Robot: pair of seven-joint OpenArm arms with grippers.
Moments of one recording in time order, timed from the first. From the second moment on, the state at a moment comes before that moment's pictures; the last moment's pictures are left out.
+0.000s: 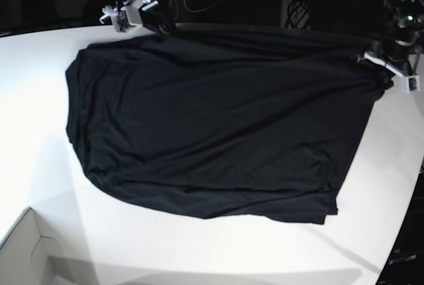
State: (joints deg) left arm 15.1 -6.5 -45.0 94.3 -12.6 -32.5 37.0; right arm -47.3 11.4 -6.5 116.1 13.9 17.9 -11.4
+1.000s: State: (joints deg) left arm 1.0 -6.5 -40.7 87.3 -1.6 -32.5 36.9; right arm -29.4 11.5 -7.0 111.5 14.0 17.8 -26.7
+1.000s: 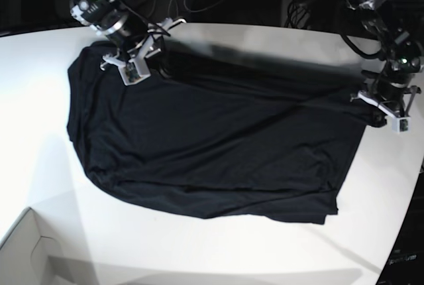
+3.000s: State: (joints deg) left arm -12.4 -7.7 -41.8 74.8 9.9 -32.1 36.5; right arm -23.2 10.5 4.8 103.7 13.7 17.9 -26.8
